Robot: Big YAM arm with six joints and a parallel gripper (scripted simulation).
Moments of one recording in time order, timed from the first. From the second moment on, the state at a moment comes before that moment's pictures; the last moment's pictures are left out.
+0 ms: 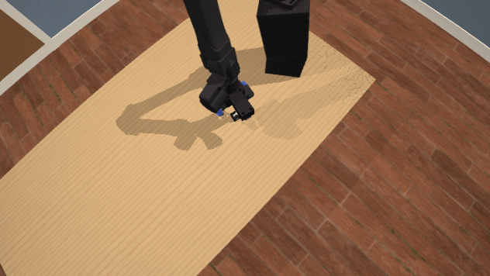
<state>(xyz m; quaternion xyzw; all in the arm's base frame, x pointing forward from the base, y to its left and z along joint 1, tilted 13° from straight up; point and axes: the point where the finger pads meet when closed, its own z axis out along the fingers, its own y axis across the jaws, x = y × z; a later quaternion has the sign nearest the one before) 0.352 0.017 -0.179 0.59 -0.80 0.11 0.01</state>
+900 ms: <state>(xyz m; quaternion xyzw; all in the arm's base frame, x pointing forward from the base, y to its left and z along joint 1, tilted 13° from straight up) 0.352 0.018 -0.179 0.45 -0.88 0.11 -0.01</state>
